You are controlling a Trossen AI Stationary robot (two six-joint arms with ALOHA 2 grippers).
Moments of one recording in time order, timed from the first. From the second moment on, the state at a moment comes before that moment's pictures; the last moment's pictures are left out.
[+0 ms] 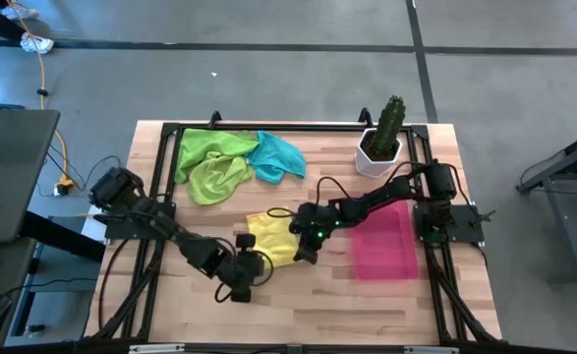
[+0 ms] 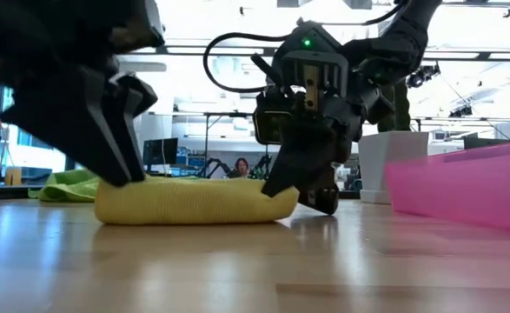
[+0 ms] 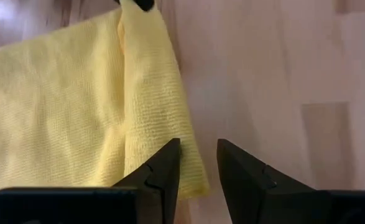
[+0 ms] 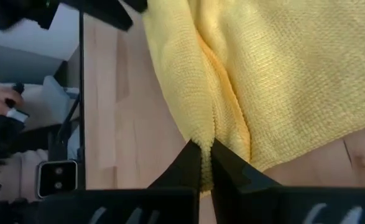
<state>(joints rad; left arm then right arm) -0.46 1.73 0.90 -0.24 -0.37 -0.40 0.07 1.98 0.97 0.22 -0.54 0.67</state>
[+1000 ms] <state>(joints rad) -0.45 1.81 0.91 -0.29 -0.46 -0.40 0.07 1.98 0.97 0.21 -0.52 0.67</state>
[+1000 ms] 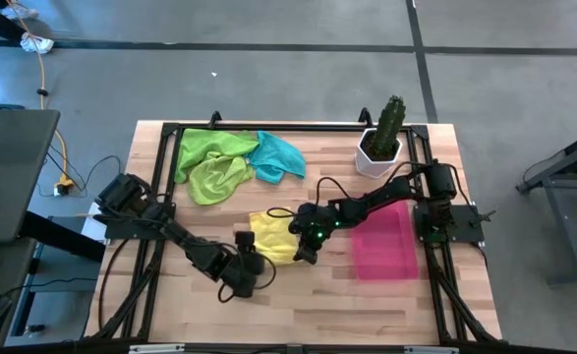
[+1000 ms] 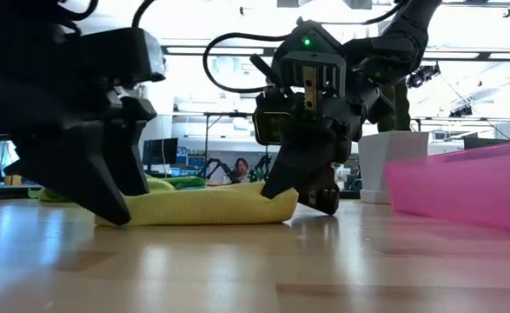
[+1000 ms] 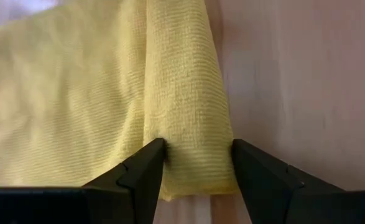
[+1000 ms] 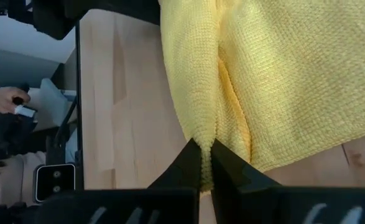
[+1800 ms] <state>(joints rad) -0.44 1.83 0.91 -0.29 -0.38 -0.59 0.09 1.86 0.96 0.20 -0.51 -0.07</state>
